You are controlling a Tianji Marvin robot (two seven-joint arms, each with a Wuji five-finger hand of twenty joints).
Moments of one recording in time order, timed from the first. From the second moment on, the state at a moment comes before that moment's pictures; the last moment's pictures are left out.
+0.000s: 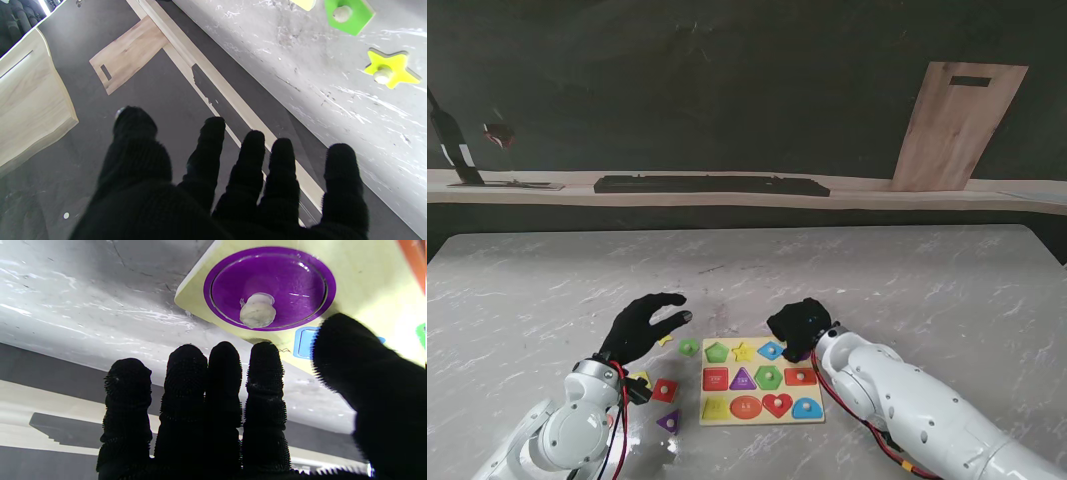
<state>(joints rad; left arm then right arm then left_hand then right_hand) 1.69 -1.16 -1.23 -1.69 0.39 -0.02 0.18 -1.08 -1.07 0.60 -1.14 -1.03 0.04 -0.17 0.89 -0.15 -0.03 -0.10 0.62 0.18 0.36 0.37 0.53 0.30 0.31 0.44 0.32 0.26 0.40 0.56 0.02 0.56 0.92 0.49 0.28 -0.91 1.25 -0.17 0.67 -0.17 1.08 0.48 0.86 -0.05 1.12 0.54 0.98 -0.02 1.20 0.82 0.56 0.23 1.40 0.79</state>
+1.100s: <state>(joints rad) 1.68 -1.16 -1.22 -1.68 0.39 -0.01 0.16 -1.45 -1.14 1.07 -1.42 -0.66 -0.24 -0.27 0.89 -0.15 -0.03 -0.10 0.62 0.18 0.36 0.37 0.53 0.30 0.31 0.44 0.32 0.26 0.40 0.56 0.02 0.56 0.92 0.49 0.11 -0.46 0.70 -0.11 0.11 -0.08 0.77 0.39 0.34 -0.01 0.78 0.38 0.54 0.05 0.44 0.44 0.18 0.23 0.93 0.44</state>
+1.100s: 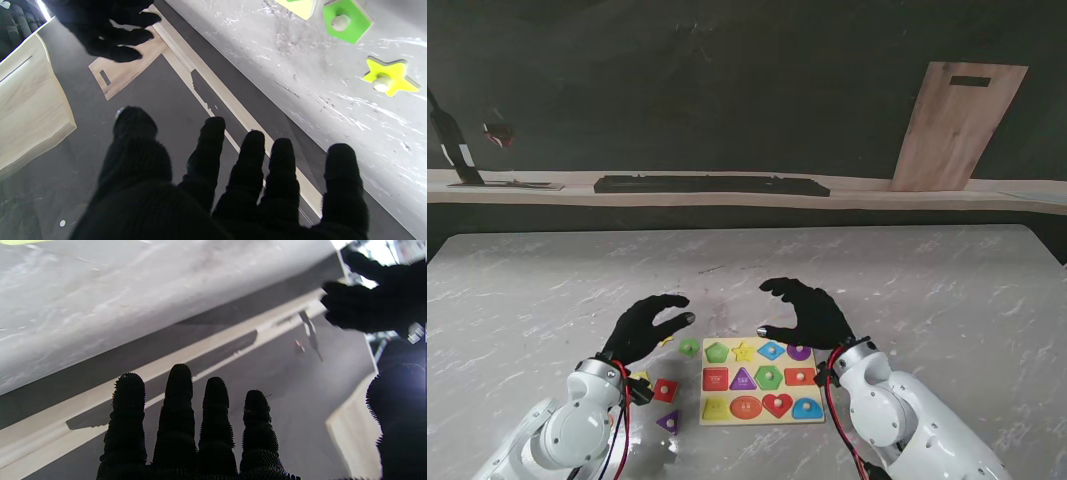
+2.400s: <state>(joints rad) 1.56 -1.08 -1.19 -1.62 0.76 0.02 -0.07 -1.65 -1.16 1.30 -1.55 -0.46 -0.55 -0.26 0.87 -0.39 0.38 -0.08 0.52 0.20 0.41 0.37 0.47 0.26 0.37 0.46 0.34 0.26 0.50 0.67 0.06 0.56 1.06 0.62 0.22 -0.63 0.75 -0.08 0.24 -0.06 0.81 0.41 0.44 -0.01 0.76 0.37 0.61 0.05 0.42 0.42 0.25 0.21 0.89 0.39</state>
